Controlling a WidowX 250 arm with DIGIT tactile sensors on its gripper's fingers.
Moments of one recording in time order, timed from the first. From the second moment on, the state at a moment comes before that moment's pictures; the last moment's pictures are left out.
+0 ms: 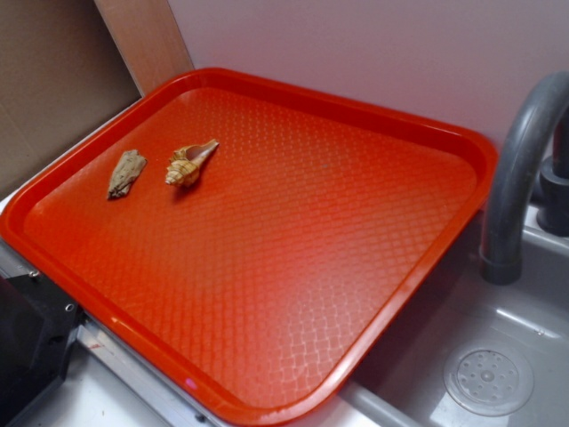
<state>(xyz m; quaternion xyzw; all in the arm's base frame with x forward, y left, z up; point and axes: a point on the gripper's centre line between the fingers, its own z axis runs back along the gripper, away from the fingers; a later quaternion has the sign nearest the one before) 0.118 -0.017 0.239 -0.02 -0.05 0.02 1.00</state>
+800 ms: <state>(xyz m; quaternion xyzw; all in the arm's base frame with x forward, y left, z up) 0.163 0.029 0.197 -0.06 -0.01 0.21 0.98</state>
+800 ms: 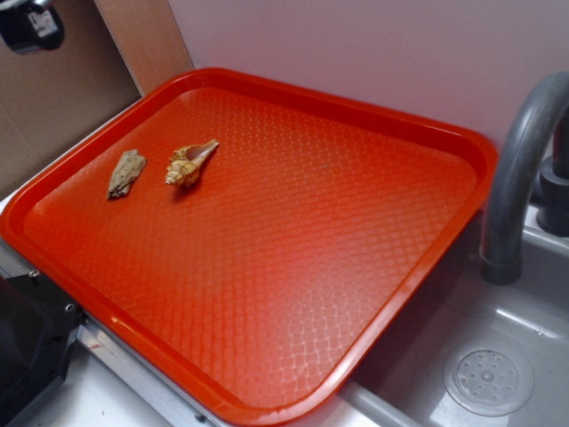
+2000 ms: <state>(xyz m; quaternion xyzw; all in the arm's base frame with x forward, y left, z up) 0.235 0.023 0.053 0.04 -0.03 0.28 0.96</state>
